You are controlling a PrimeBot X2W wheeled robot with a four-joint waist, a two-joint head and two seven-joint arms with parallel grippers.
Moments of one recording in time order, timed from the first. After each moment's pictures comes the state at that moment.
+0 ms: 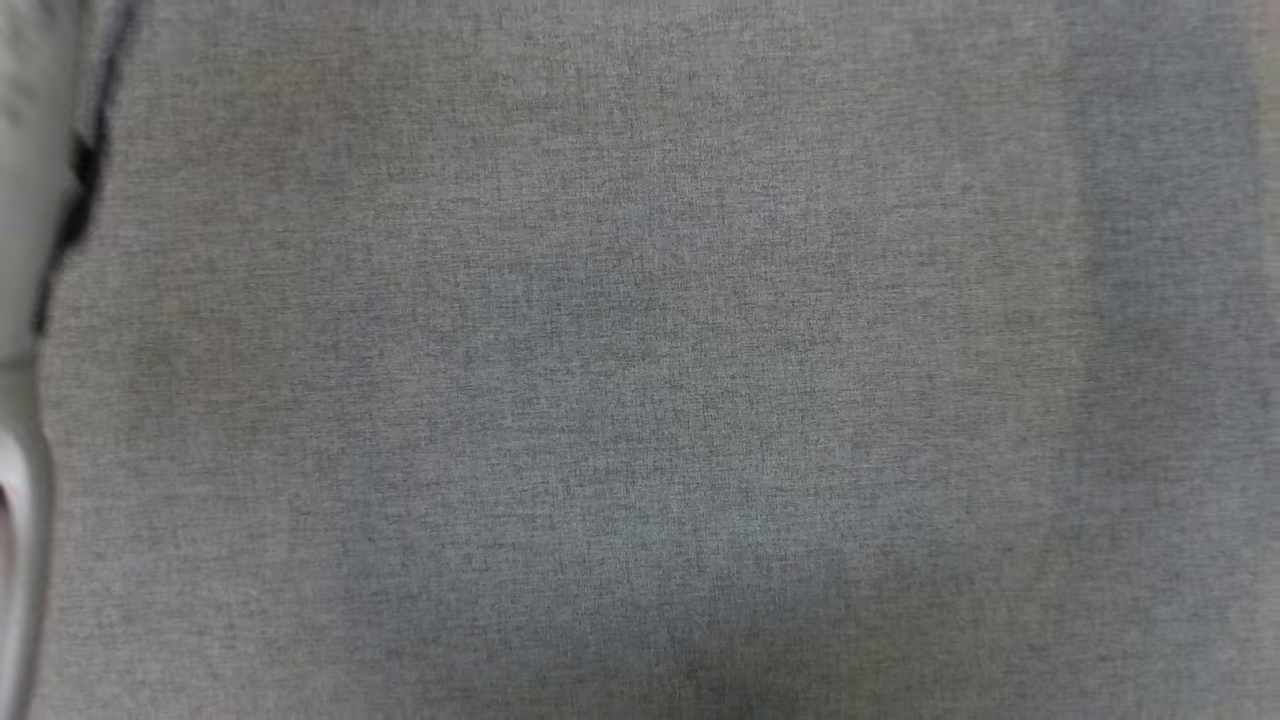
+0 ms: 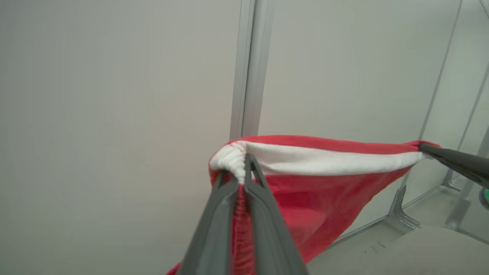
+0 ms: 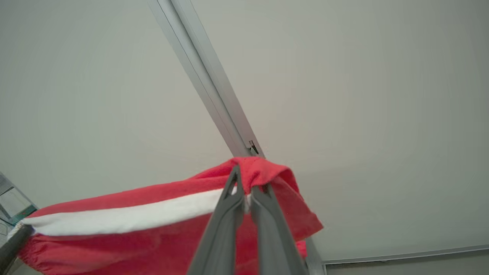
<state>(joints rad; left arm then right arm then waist) -1.52 0.26 -0.47 0.57 -0.69 -0.13 -0.16 -1.48 -0.20 0.07 0.44 0.69 0.13 0.19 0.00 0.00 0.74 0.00</state>
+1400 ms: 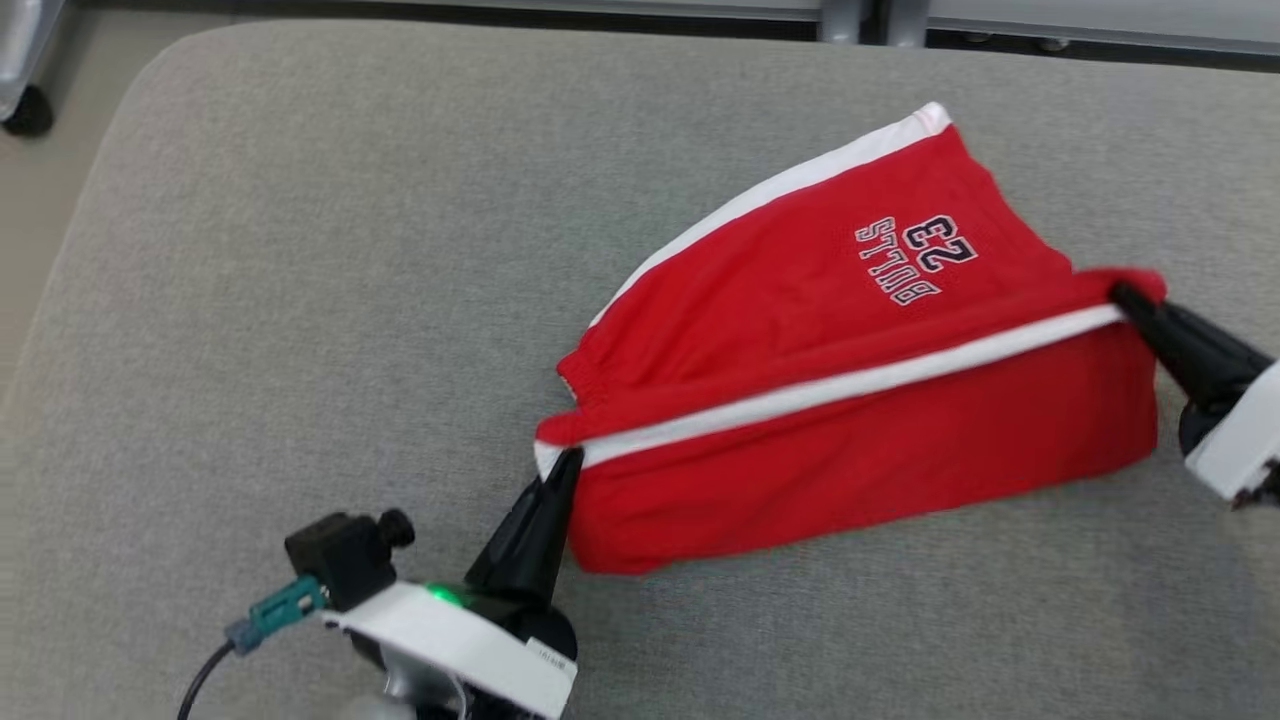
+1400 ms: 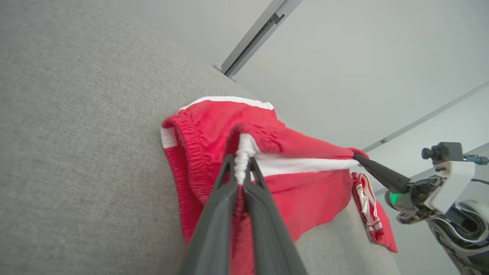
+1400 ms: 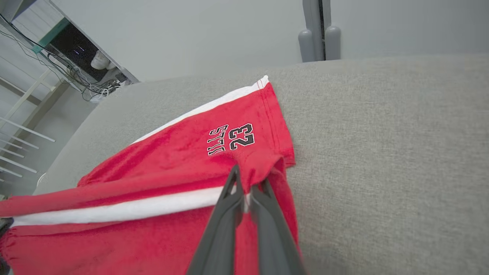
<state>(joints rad) -0.03 0.14 -0.44 -0.11 -0.88 0.00 -0.05 -0.31 -0.55 0.17 -0.01 0.92 0.13 0.39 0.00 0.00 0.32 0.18</state>
